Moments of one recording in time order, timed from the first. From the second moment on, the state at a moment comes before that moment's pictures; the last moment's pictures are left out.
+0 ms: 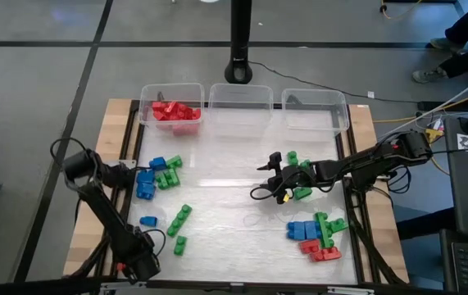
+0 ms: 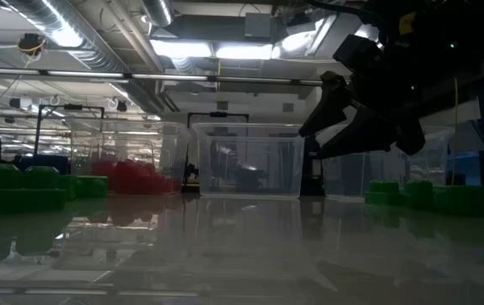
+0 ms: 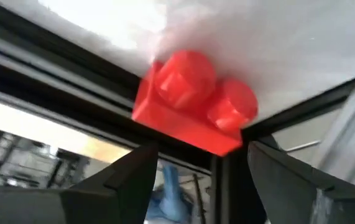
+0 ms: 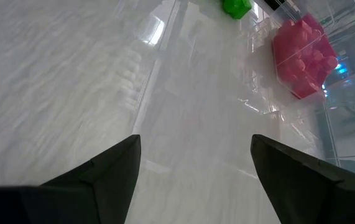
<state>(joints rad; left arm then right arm) -1.03 1.77 1.04 -0.85 0.62 -1.64 0.14 1.43 0.58 0.24 0.29 -0.52</state>
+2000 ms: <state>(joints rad) -0.94 1.60 1.10 -0.94 -0.30 -1.43 0.14 1.43 0.58 0.24 0.30 -0.53</state>
